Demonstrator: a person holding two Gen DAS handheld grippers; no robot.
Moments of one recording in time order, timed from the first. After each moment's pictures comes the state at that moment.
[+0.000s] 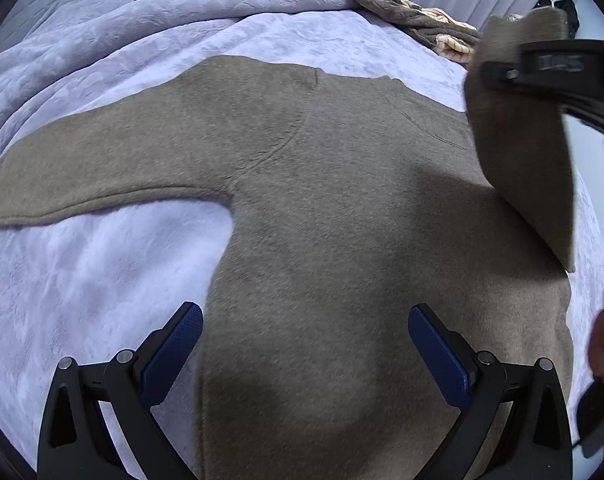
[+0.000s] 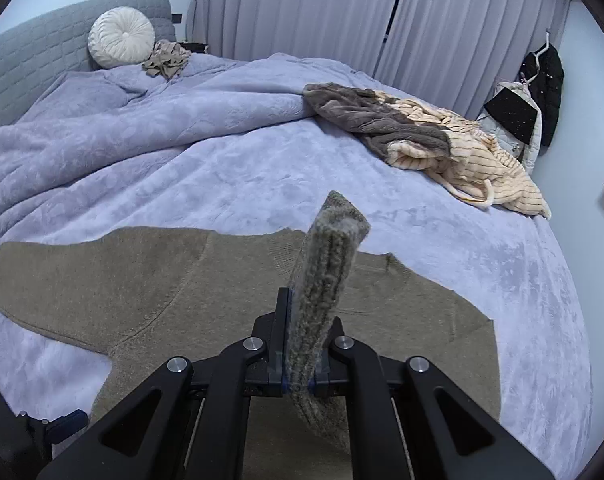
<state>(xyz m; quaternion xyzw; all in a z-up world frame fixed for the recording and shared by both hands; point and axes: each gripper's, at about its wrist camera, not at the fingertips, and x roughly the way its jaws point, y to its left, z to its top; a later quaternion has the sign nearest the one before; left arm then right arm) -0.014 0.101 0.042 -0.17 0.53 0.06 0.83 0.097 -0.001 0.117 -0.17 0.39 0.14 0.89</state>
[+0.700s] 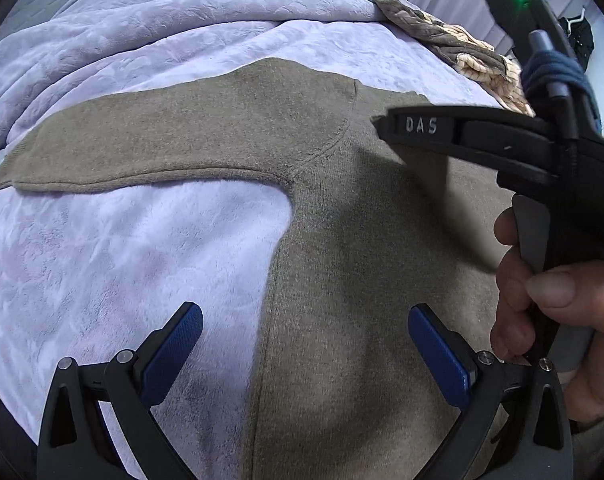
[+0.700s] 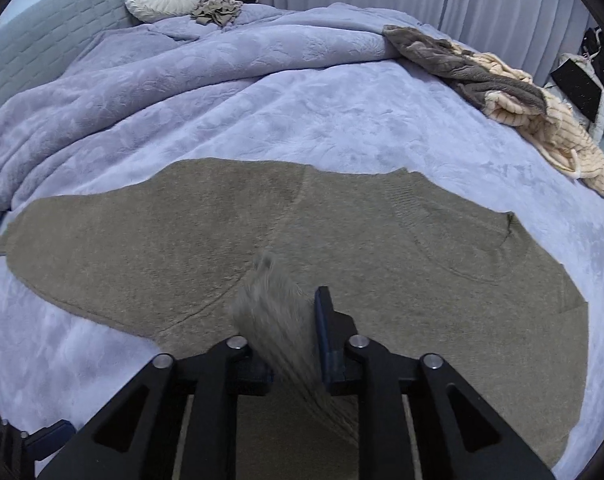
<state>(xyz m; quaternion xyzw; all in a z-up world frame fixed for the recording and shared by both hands) -0.057 0.126 0.060 -0.19 0.52 0.09 0.83 0.095 0.043 0.064 -0.13 0.47 0.25 0.84</state>
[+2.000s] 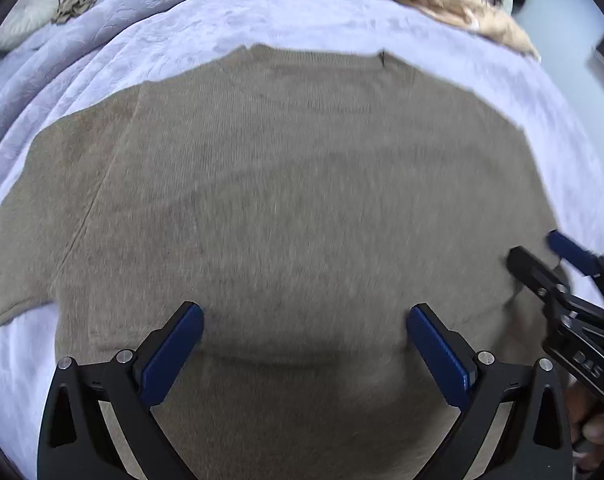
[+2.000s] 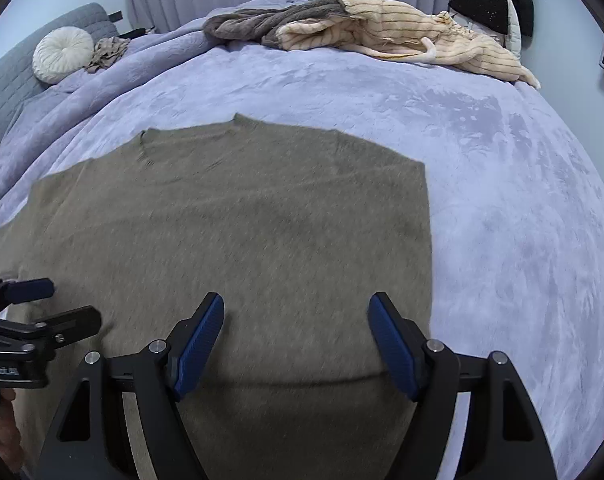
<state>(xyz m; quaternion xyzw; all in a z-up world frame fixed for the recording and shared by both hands) 0.080 -0.022 0.033 -0.06 0.58 0.00 0.81 0.104 -0.213 0.043 -0.07 0.49 0.12 0.86</state>
